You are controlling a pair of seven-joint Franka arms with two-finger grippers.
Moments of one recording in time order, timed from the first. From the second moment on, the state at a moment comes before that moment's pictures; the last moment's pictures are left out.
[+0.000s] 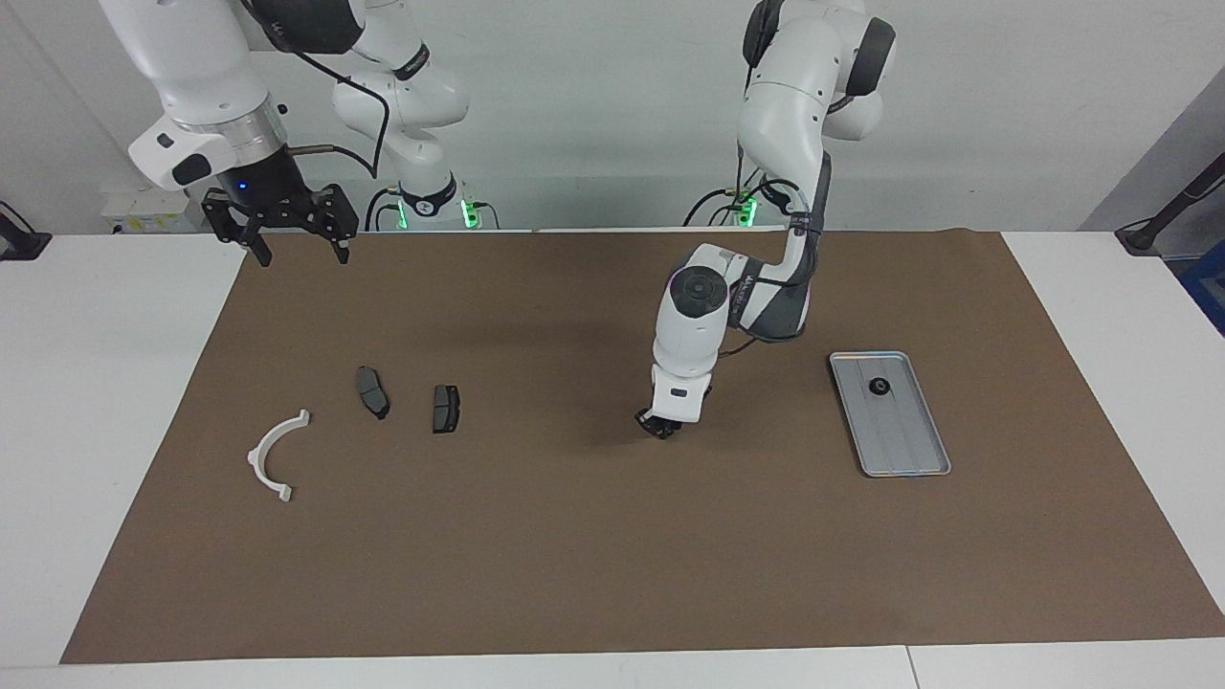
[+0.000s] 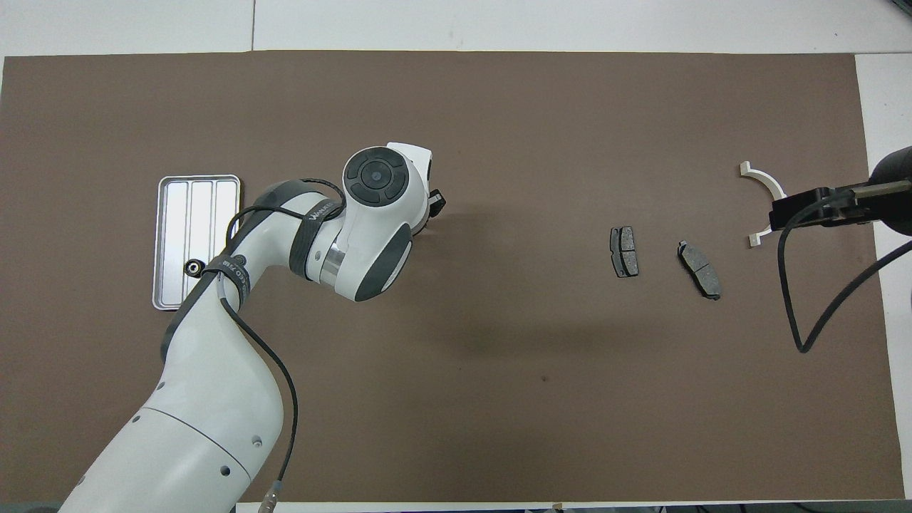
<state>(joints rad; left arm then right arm) -0.58 0.55 0.00 -1.66 -0.01 2.24 -1.06 0.10 -0.05 -0.09 -1.63 -0.02 1.59 -0.01</state>
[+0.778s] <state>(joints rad) -0.35 0.38 0.06 -1.72 0.03 2.05 -0.66 0.10 -0.11 -0.09 -1.70 -0.02 1.71 -0.01</state>
